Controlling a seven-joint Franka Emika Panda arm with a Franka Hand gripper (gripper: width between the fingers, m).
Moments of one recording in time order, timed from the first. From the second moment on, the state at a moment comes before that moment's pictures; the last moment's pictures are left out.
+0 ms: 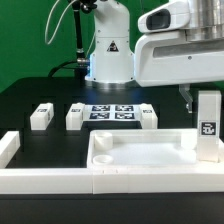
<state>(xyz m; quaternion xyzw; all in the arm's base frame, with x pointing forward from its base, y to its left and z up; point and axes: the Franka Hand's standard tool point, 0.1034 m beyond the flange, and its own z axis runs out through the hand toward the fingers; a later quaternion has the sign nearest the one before) 0.642 0.106 0.107 -0.95 0.29 -0.01 0.06</state>
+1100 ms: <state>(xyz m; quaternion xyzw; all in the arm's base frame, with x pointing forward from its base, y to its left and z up) 0.640 0.111 0.106 -0.78 0.61 0.04 0.08</state>
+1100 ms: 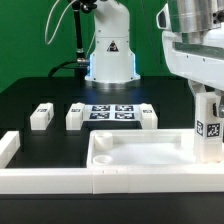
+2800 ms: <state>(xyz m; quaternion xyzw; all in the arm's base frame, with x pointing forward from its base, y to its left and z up) 0.644 0.111 0.106 -0.99 0.12 -0.02 0.05</state>
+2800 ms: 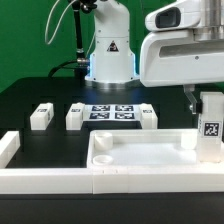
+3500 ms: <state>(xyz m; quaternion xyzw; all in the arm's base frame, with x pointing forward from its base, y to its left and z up) 0.644 0.104 0.105 -0.84 0.54 0.02 0.08</state>
